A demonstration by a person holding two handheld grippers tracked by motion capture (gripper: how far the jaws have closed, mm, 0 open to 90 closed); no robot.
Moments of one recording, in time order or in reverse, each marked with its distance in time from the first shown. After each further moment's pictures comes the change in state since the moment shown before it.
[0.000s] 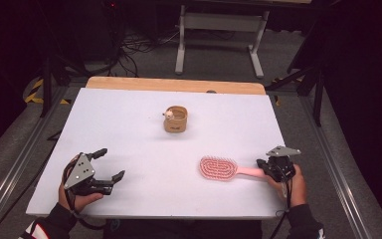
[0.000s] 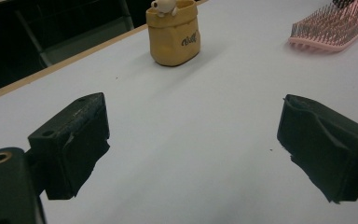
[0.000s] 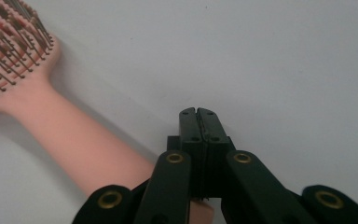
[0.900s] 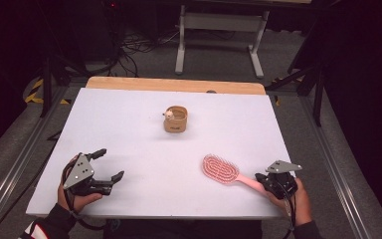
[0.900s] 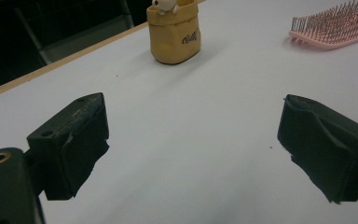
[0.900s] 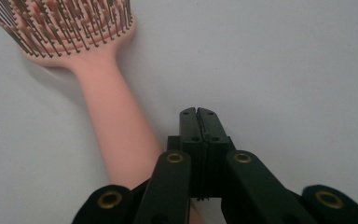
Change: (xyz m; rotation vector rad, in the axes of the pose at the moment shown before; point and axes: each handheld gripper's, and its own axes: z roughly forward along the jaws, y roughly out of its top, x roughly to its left) left arm 0.002 -0.001 -0.002 0.008 0.002 -0.001; right arm 0.030 -0.022 -0.026 0.019 0.052 -0.075
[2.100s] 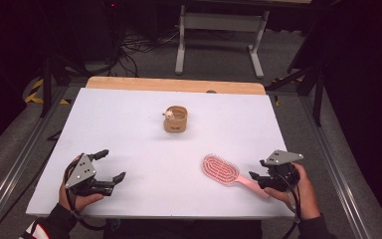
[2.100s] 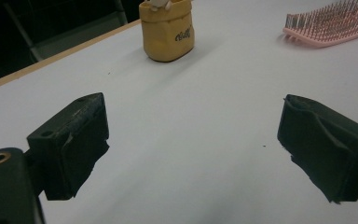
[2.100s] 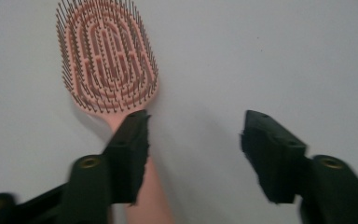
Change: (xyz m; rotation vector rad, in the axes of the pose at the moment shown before) left arm -0.002 0.000 0.003 0.010 -0.026 -0.006; right arm 0.006 0.046 -0.030 -0.019 0.024 -0.119
